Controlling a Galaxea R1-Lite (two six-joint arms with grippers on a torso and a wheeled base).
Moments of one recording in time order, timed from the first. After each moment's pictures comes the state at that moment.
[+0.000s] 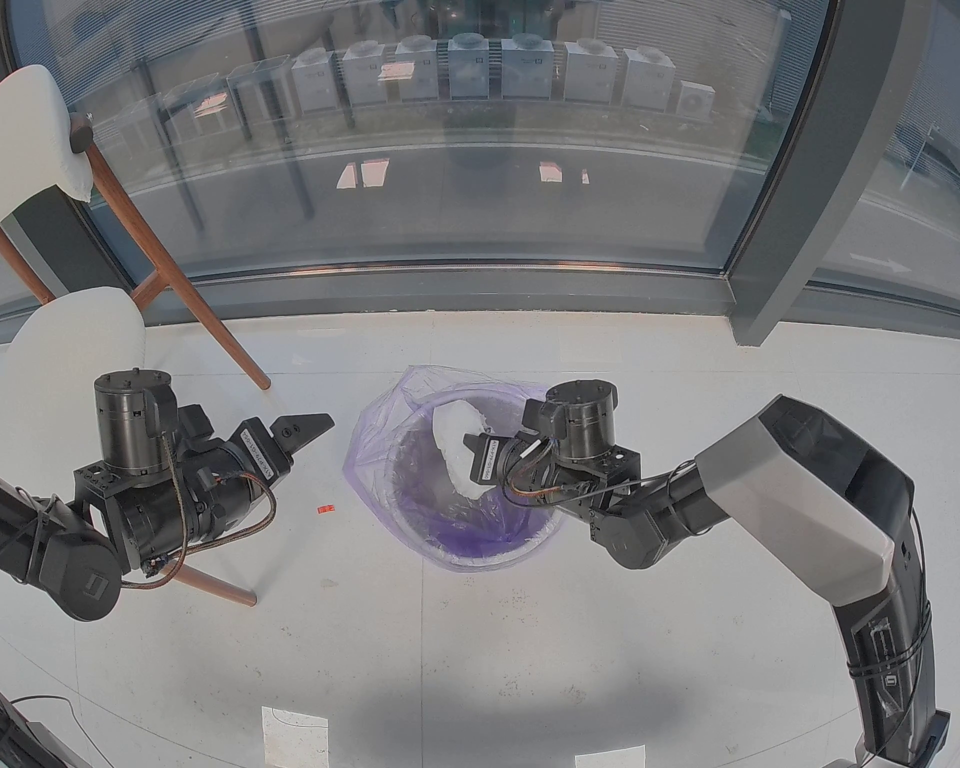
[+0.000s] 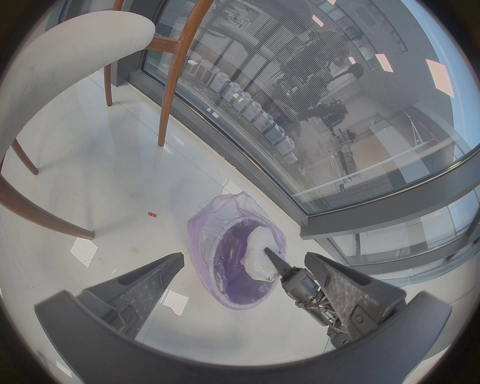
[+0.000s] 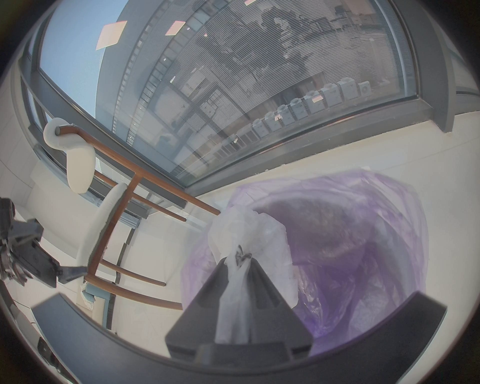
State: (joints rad) left arm -0.29 1.67 -0.60 -0.74 -0.09 -0.79; right arm 0.64 2.51 -1.48 -0.75 0.03 0.48
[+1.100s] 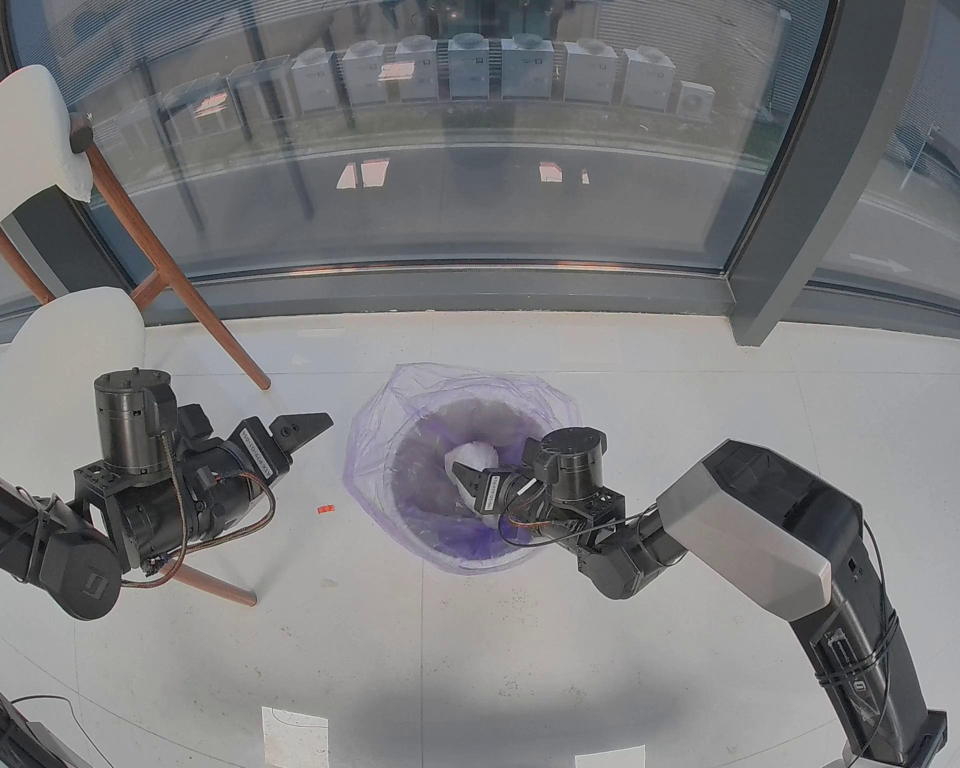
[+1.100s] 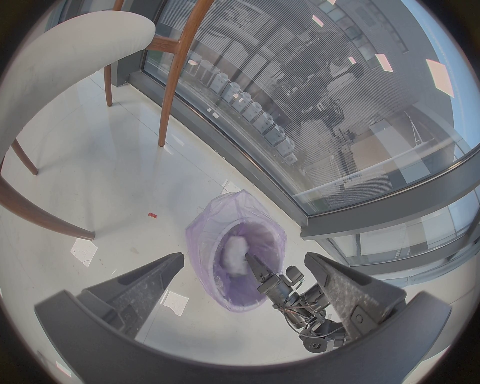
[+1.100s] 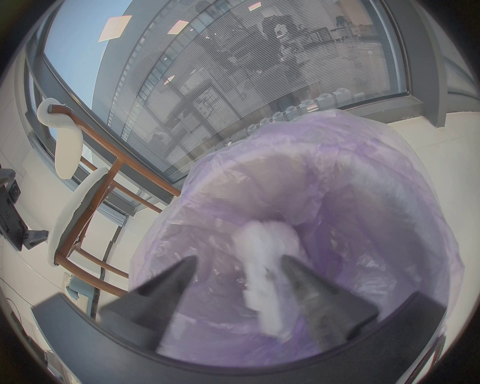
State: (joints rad) left arm -0.28 1.67 -0.60 -0.74 -0.09 -0.79; right arm 0.62 2.66 -1.53 -0.89 -0.01 0.43
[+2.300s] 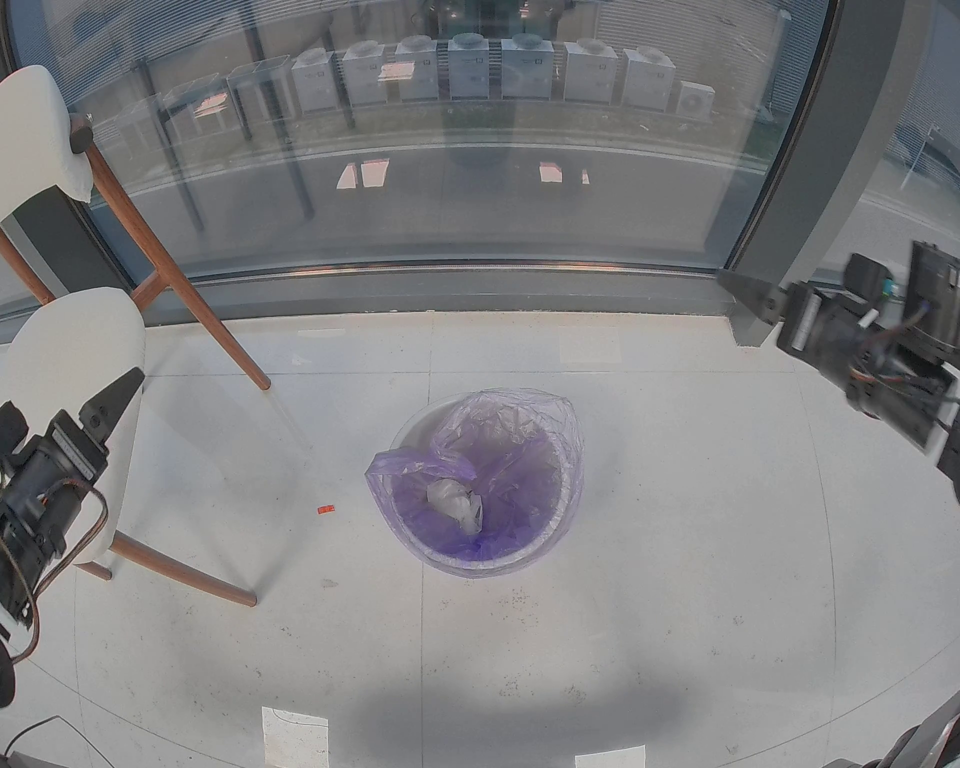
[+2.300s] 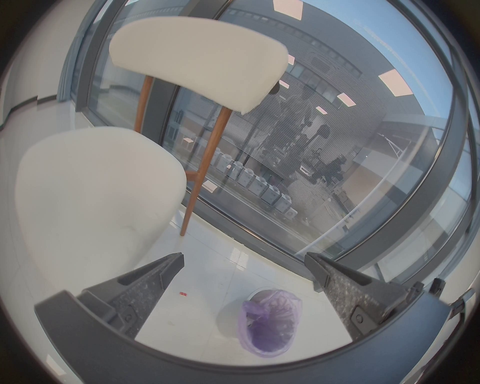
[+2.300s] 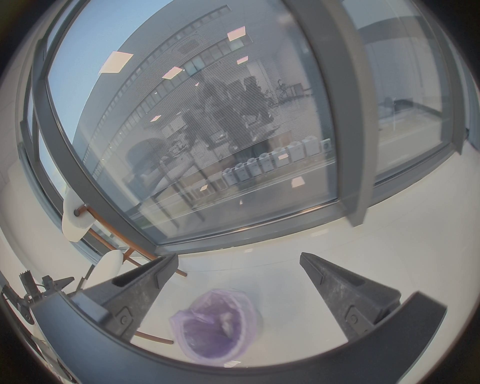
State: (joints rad) left arm -0.01 1.15 -0.27 -0.90 -0.03 -0.56; right arm 0.33 1.44 -0.75 -0.63 -0.05 0.34
